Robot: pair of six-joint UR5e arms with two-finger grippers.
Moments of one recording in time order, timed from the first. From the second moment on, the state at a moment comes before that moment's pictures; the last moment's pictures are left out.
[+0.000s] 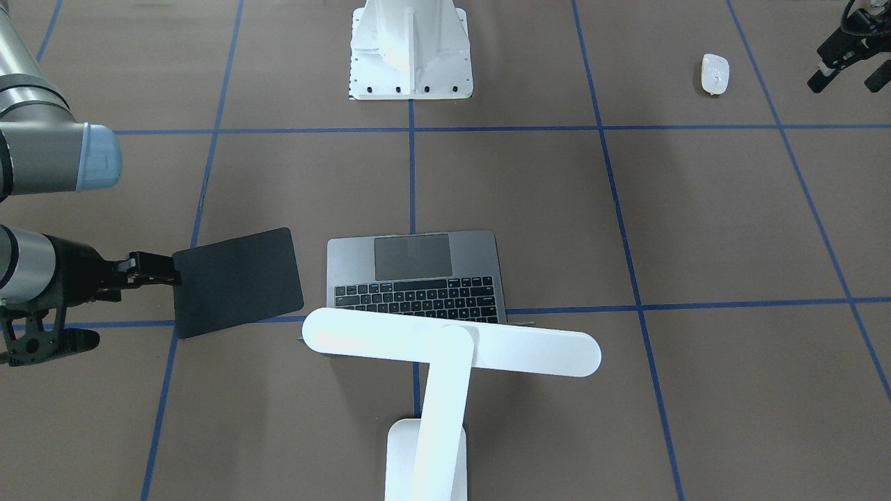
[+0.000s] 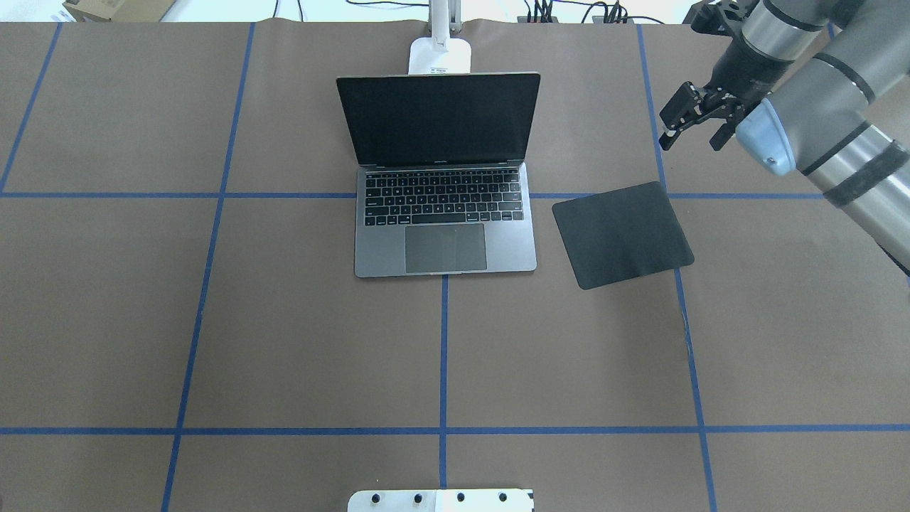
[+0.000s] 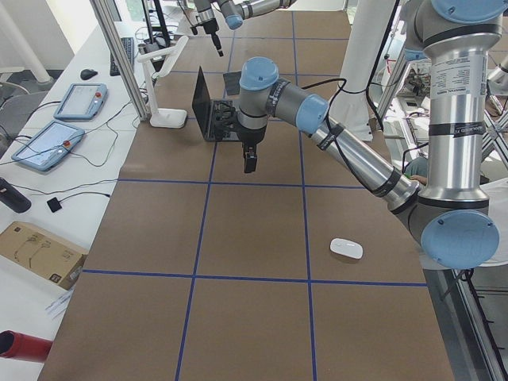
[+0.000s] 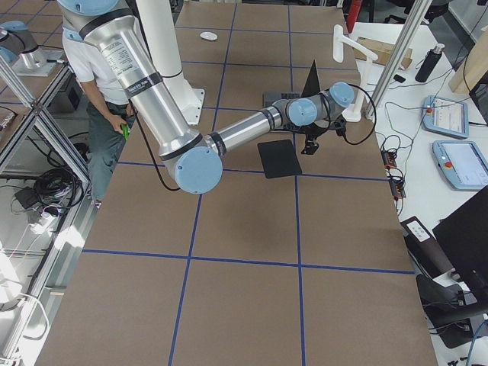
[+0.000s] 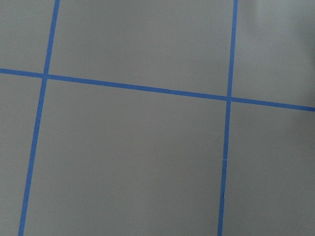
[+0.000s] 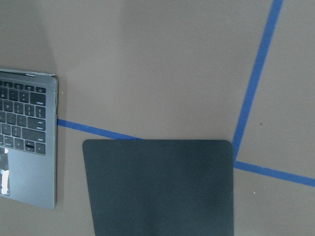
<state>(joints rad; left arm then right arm) -1.37 -1.46 -2.29 -1.35 -2.38 -0.48 1.11 -1.06 1.50 -1.70 2.51 0.39</state>
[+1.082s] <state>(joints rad) -1.12 -1.20 -2.19 -1.80 -2.28 -0.45 1.20 -1.42 1.87 -1.70 2.35 0.40</state>
